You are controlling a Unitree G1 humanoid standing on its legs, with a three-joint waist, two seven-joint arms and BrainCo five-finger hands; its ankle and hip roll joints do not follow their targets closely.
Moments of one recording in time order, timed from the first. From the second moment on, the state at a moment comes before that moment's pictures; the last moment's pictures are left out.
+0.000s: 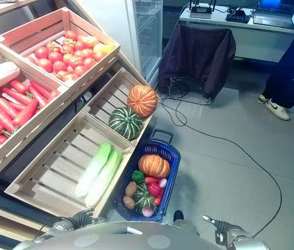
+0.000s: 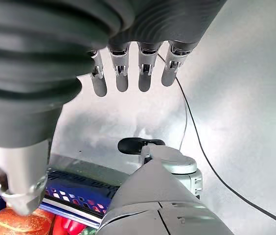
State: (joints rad) left arm 0.00 0.32 -0.25 1.27 0.00 -0.07 -0.13; right arm -0.03 -0.32 0.09 1.39 0.23 0.13 0.09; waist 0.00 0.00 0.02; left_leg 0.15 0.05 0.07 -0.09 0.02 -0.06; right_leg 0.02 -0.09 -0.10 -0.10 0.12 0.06
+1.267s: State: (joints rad) left arm 0.00 0.32 -0.25 1.27 -0.02 -0.07 -0.16; right arm -0.04 -0.32 0.09 1.39 0.23 0.13 0.10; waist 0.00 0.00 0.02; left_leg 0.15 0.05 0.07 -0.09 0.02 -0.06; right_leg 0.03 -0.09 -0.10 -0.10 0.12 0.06
